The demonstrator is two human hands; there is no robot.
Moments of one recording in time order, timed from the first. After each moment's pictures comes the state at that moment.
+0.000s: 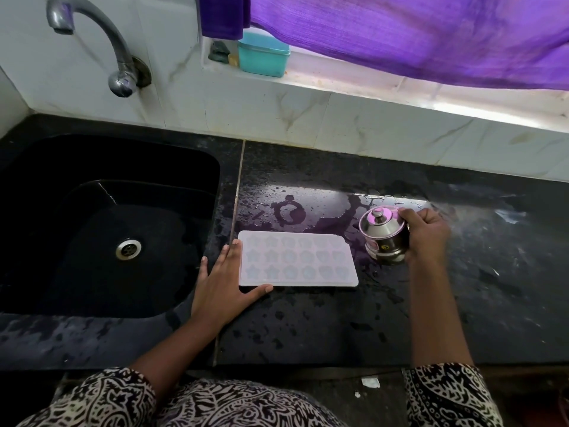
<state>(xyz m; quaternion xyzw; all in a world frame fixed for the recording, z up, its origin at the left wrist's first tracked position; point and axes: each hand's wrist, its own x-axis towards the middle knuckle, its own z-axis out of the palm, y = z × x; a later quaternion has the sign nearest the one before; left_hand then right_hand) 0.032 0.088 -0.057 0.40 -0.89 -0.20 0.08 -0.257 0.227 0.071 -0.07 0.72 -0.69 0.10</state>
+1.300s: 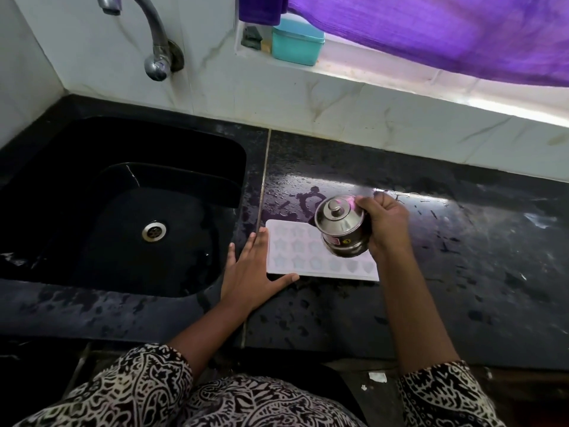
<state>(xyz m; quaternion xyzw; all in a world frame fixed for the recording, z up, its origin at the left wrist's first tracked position) 0.034 0.089 -0.053 0.41 -0.88 -0.21 0.08 -0.168 0.160 0.066 -0.17 0.66 -0.69 0.24</state>
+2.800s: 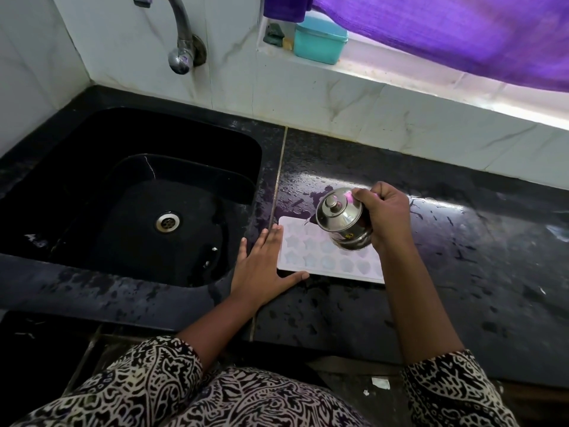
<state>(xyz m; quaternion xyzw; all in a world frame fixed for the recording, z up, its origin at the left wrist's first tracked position) 0.034 0.088 -0.058 0.41 -0.89 -0.19 0.08 -0.150 0.143 0.080 -0.25 0.74 -0.59 0.20</state>
